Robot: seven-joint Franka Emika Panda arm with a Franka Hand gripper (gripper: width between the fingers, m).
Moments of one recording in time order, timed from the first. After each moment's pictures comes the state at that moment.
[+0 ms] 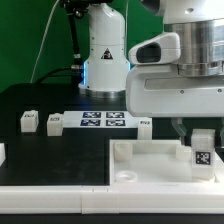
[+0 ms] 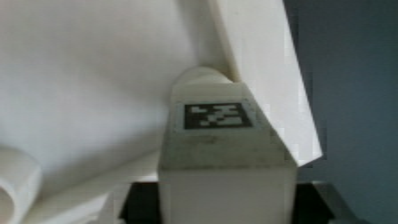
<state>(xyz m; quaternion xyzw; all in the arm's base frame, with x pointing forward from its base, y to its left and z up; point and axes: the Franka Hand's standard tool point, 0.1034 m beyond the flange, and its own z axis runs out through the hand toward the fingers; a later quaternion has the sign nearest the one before) 0.644 0.111 0.081 -0.96 0.26 0.00 0.06</state>
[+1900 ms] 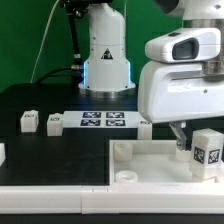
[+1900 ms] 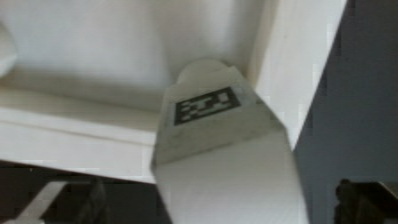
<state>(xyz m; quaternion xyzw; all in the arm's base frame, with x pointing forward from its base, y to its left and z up) 0.645 0.118 0.080 -0.99 -0.14 -0.04 0.01</state>
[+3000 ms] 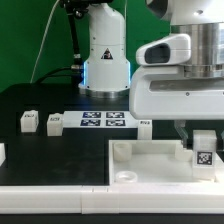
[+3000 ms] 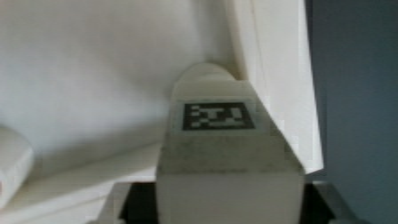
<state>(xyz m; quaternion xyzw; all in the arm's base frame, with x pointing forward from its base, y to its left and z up) 0.644 0.114 0.077 -0.98 0.21 -0.02 0.04</state>
